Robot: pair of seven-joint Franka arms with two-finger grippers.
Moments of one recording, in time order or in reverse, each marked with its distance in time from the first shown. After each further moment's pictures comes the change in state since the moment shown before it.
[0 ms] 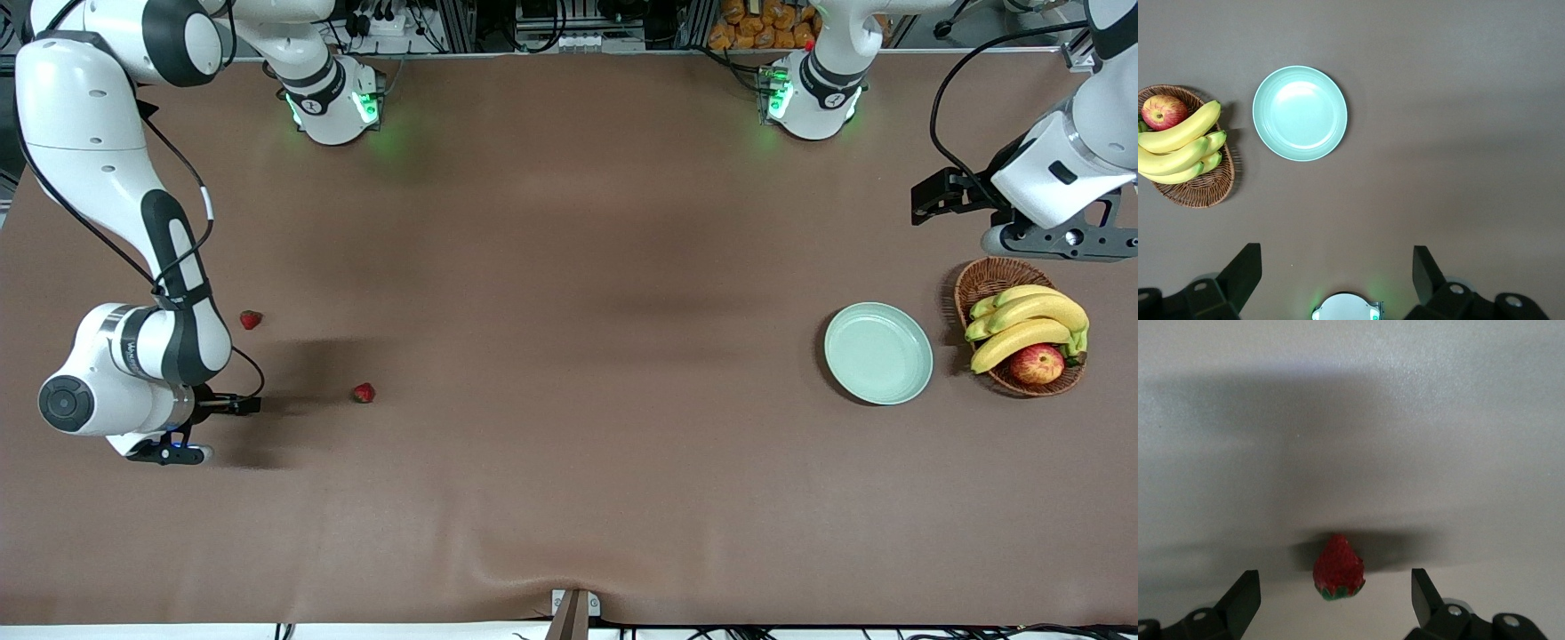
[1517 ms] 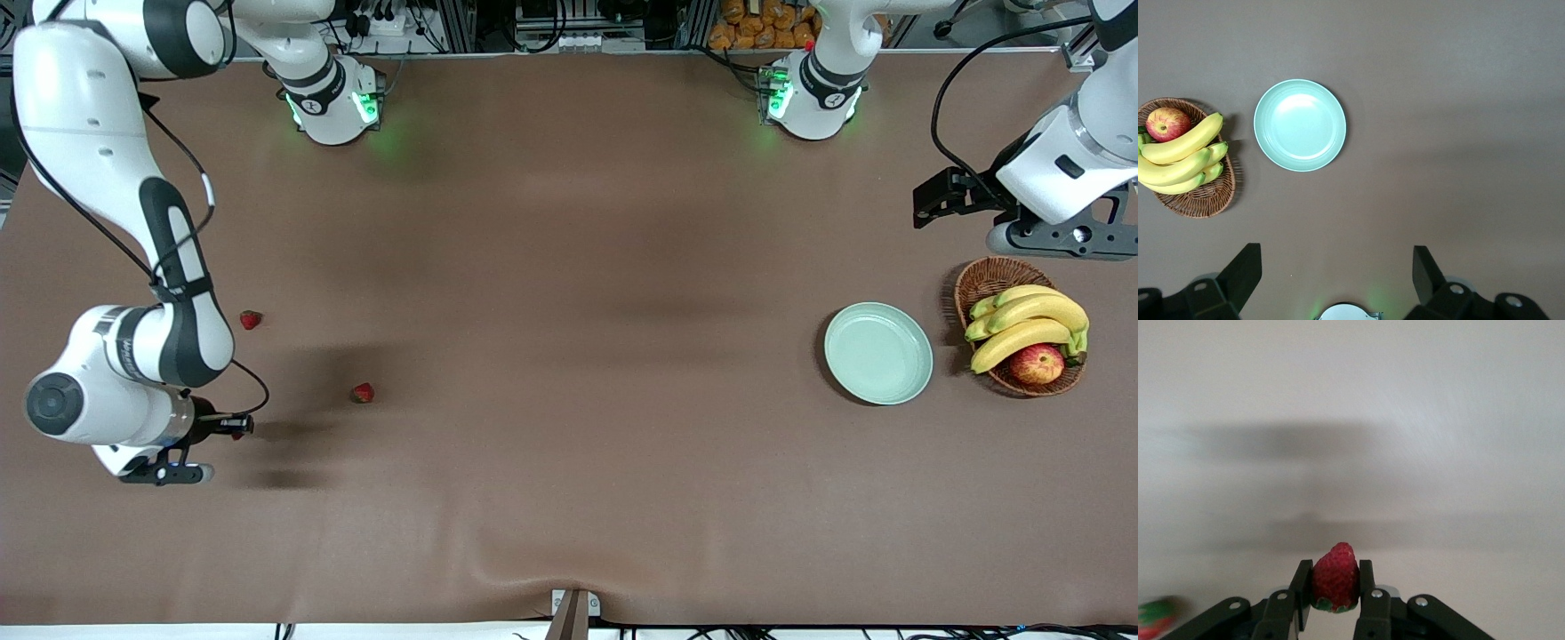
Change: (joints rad) left arm -0.002 -0.003 -0.001 0.008 0.000 0.027 0.000; right arm 0.013 -0.067 0.091 0.100 0.001 0.010 0.000
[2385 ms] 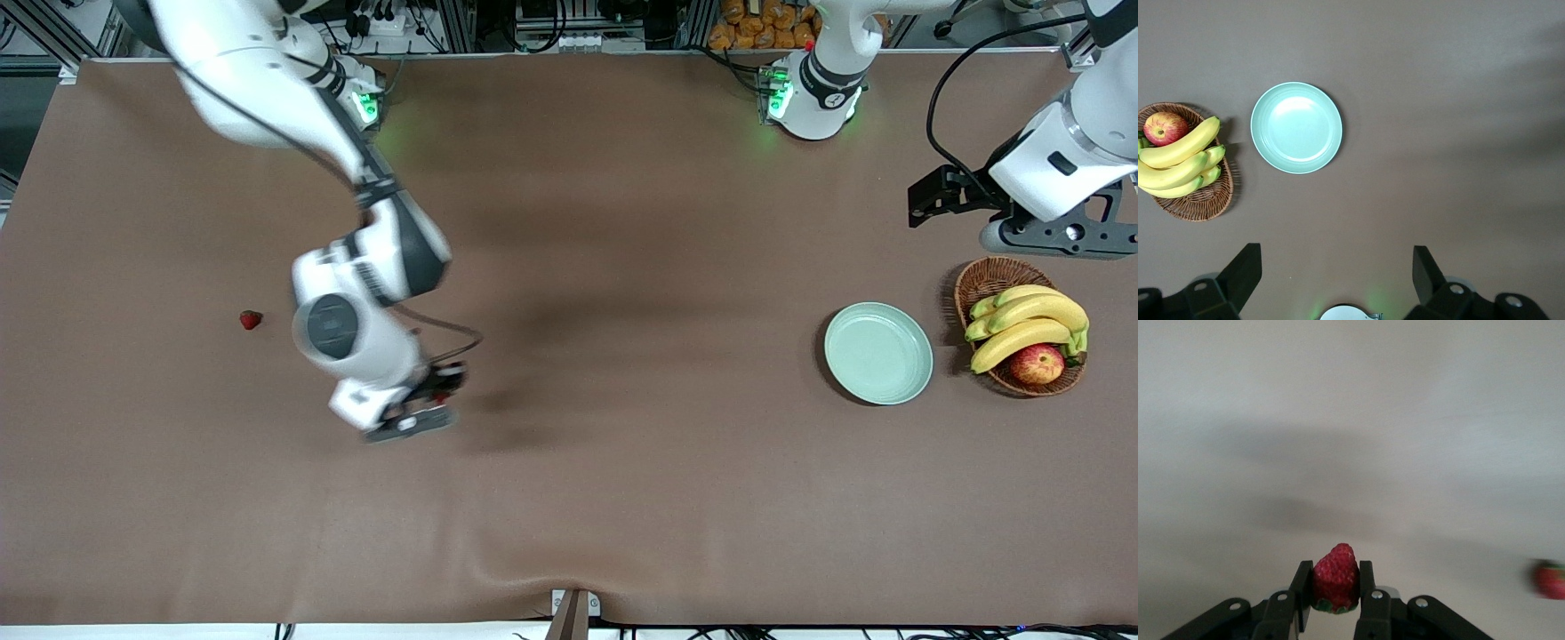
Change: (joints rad) left arm -0.003 0.000 -0.014 0.004 -0.001 0.001 0.000; right arm 0.494 -0.025 0.054 -0.024 0.067 0.024 0.290
